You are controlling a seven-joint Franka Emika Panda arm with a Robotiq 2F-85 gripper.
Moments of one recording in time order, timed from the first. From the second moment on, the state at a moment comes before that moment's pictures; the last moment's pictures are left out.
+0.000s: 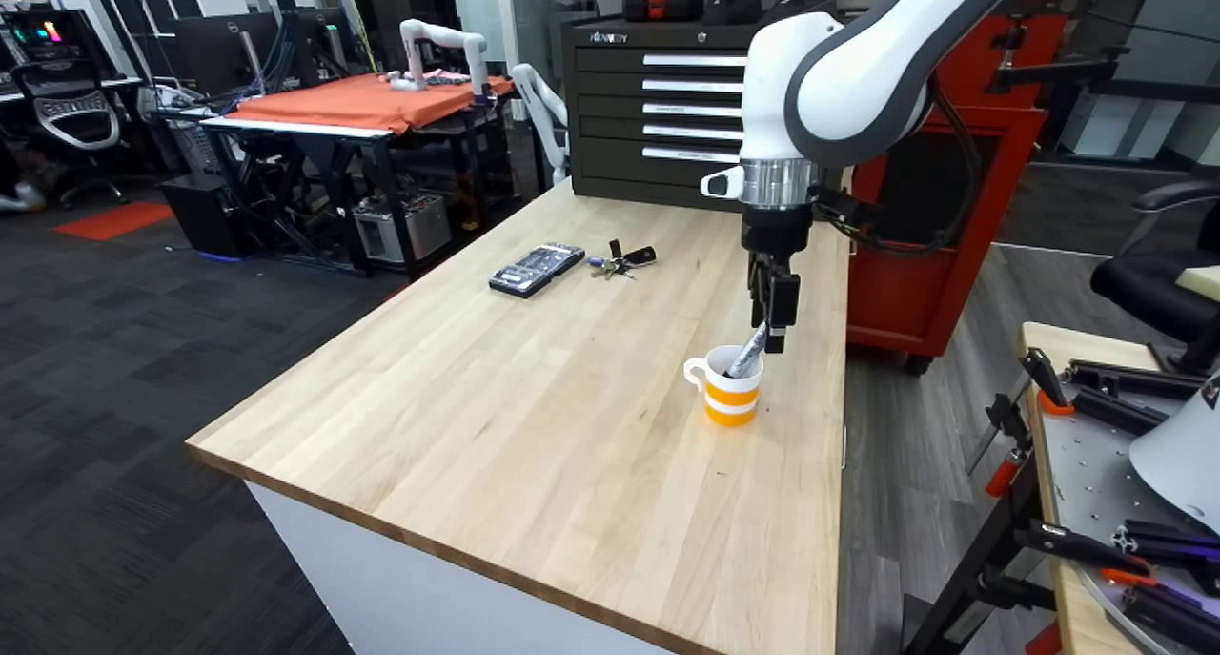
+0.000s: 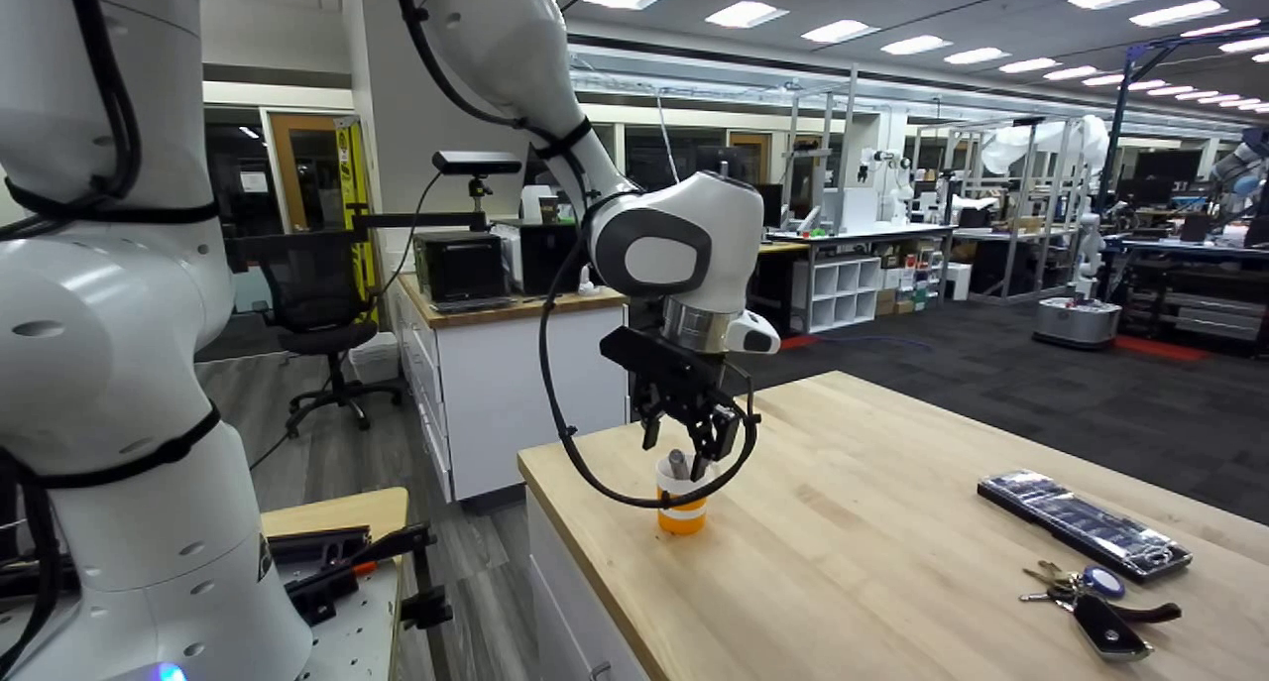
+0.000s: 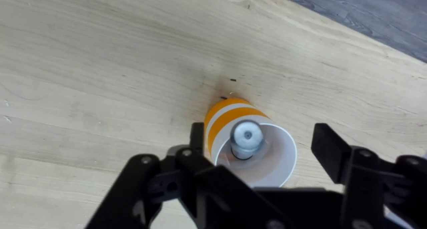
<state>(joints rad) 0.01 0.17 0.05 -2.39 0.24 2.45 -0.61</state>
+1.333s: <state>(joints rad) 0.00 0.10 0.09 -2.39 0.24 2.41 -0.61</state>
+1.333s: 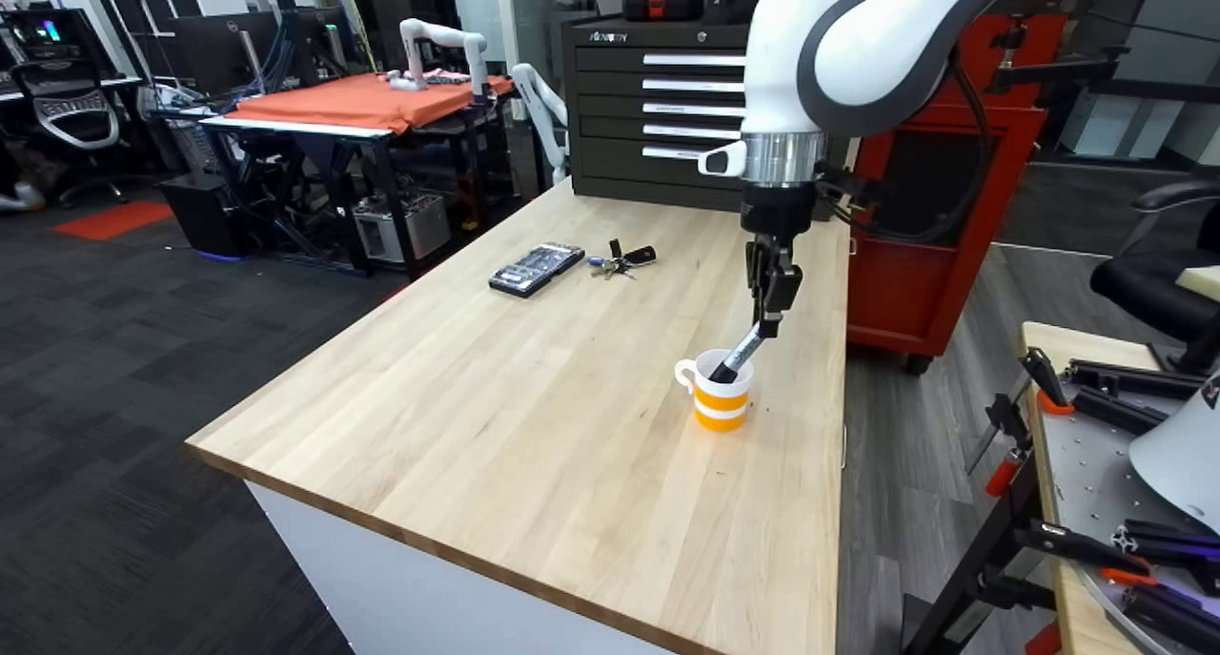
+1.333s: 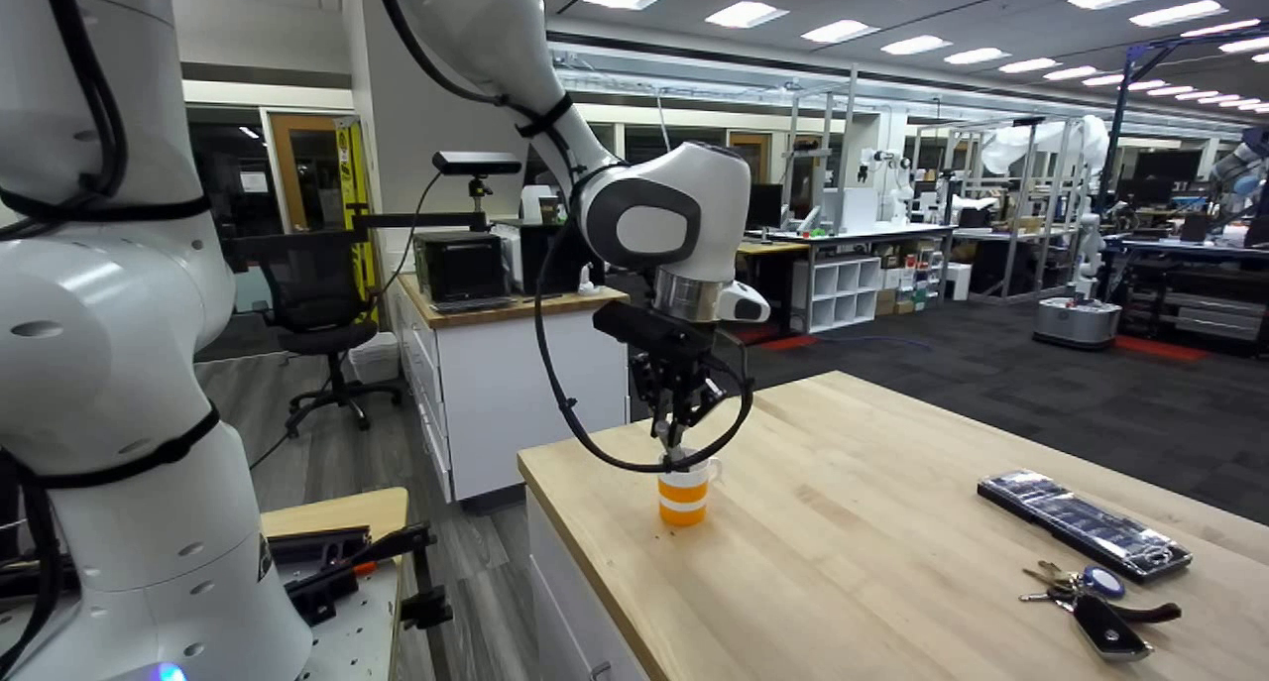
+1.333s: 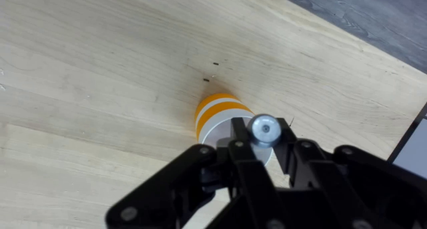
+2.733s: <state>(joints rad) -0.01 -0.09 -0.02 -2.44 -0.01 2.32 -0.42</state>
